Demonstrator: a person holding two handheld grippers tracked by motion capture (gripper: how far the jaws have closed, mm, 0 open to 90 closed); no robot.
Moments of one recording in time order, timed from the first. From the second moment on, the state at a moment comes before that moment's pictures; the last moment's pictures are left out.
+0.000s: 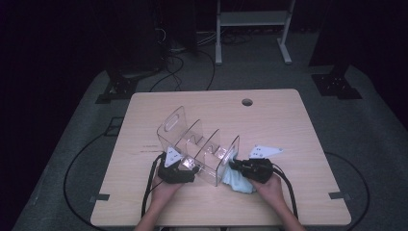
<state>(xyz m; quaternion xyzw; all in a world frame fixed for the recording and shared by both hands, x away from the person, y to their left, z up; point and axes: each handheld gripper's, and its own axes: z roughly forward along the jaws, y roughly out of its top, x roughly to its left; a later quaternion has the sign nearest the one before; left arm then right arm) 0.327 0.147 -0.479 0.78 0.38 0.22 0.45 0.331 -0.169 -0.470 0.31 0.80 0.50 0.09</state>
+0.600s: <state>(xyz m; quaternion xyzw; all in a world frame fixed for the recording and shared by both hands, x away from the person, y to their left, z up) 0.327 0.147 -0.479 0.78 0.38 0.22 0.45 0.336 -0.166 -0.494 0.33 0.81 0.47 0.07</state>
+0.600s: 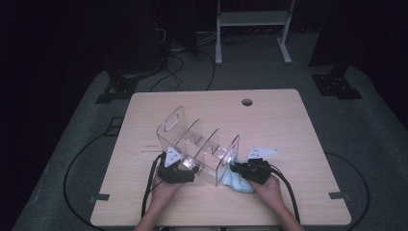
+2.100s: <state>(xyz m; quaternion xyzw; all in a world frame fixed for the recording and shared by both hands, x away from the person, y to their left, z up) 0.328 0.147 -0.479 0.78 0.38 0.22 0.45 0.354 -0.179 -0.488 0.35 0.80 0.47 0.10</state>
